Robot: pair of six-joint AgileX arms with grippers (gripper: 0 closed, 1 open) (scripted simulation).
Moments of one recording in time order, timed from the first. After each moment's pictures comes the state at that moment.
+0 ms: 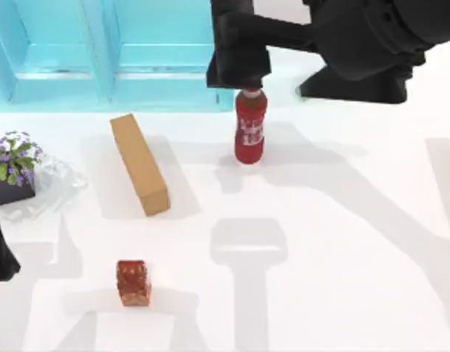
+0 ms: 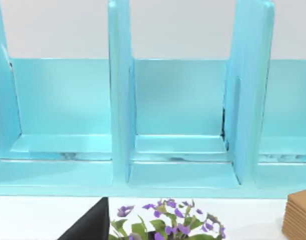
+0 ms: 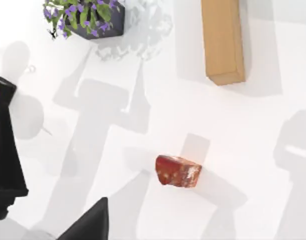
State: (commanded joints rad) left arm 0.00 0.00 0.00 0.00 0.00 0.00; right arm 0.78 1.59 1.79 -1.10 -0.12 0.60
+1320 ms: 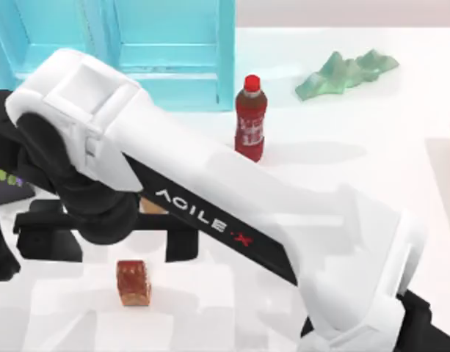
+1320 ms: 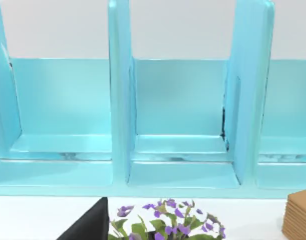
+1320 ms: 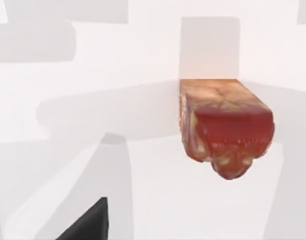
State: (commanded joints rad) left arm 0.00 0.00 0.00 0.00 0.00 0.00; right arm 1.10 2.77 3.05 -1.80 0.10 1.12
